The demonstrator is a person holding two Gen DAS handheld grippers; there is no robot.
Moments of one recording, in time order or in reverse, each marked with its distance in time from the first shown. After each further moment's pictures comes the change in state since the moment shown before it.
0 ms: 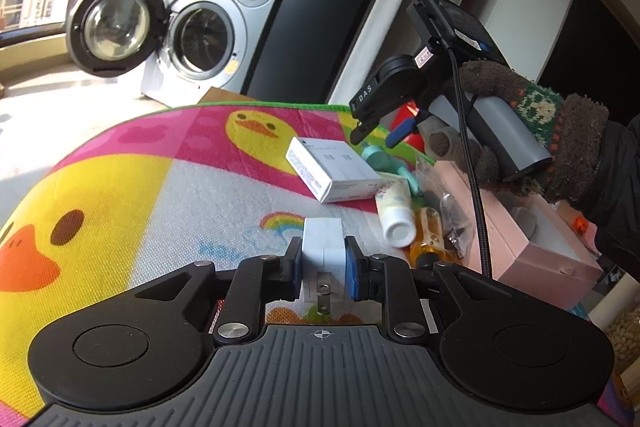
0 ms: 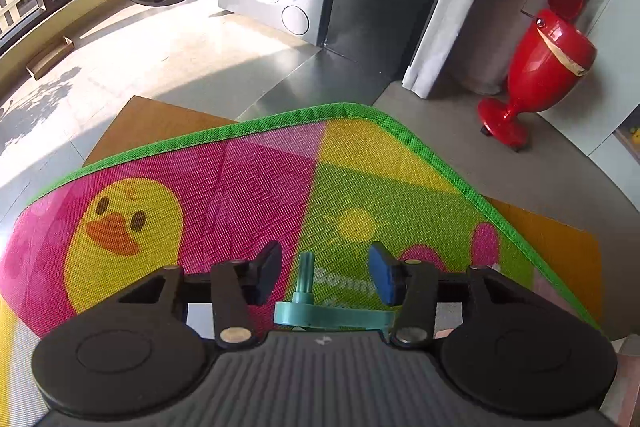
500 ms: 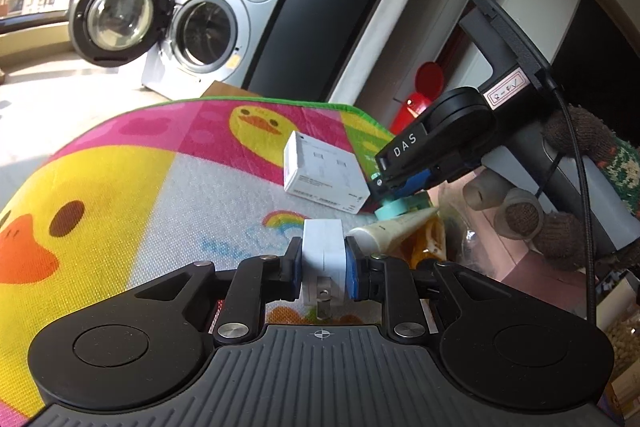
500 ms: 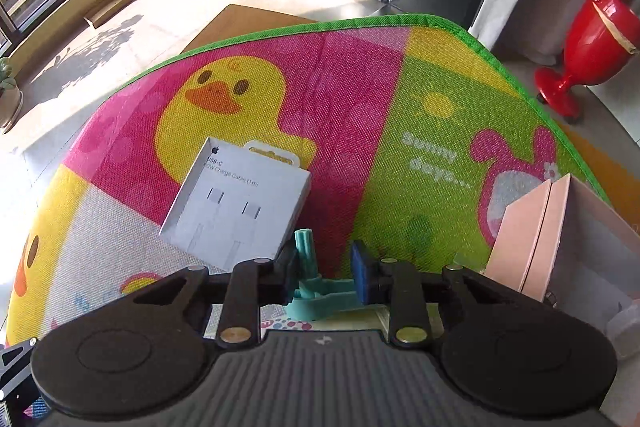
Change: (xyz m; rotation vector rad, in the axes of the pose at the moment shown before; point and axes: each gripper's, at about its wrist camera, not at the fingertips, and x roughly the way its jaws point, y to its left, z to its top) left arm -0.001 0.009 0.000 -0.038 0.005 -0.004; right arm -0.042 0.030 -0.072 -0.093 0.119 0.191
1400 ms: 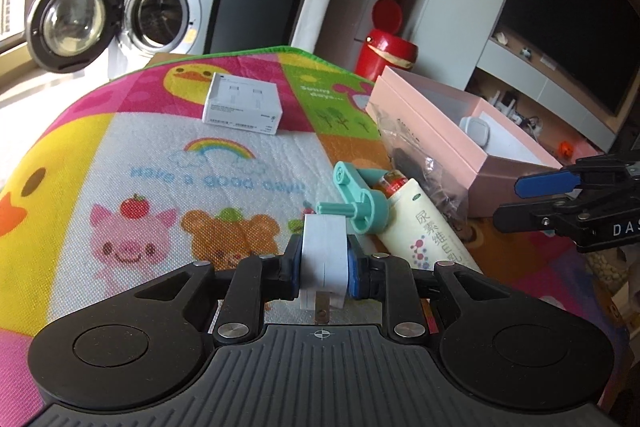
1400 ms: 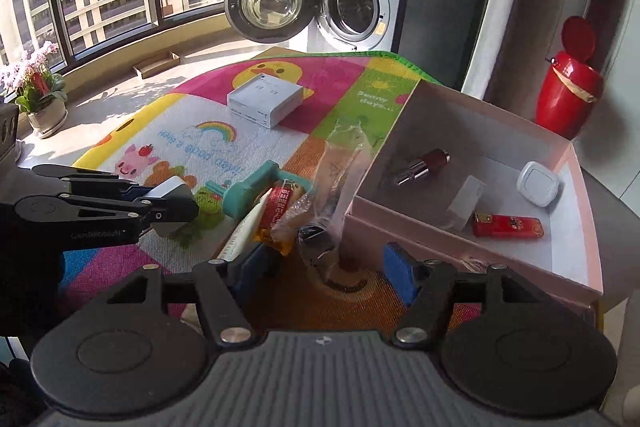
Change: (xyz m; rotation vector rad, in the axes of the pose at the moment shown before) left arm -0.021 -0.060 -0.039 0.199 0.150 -0.024; right arm -0.124 -0.045 -0.219 -0.063 -0.363 0.007
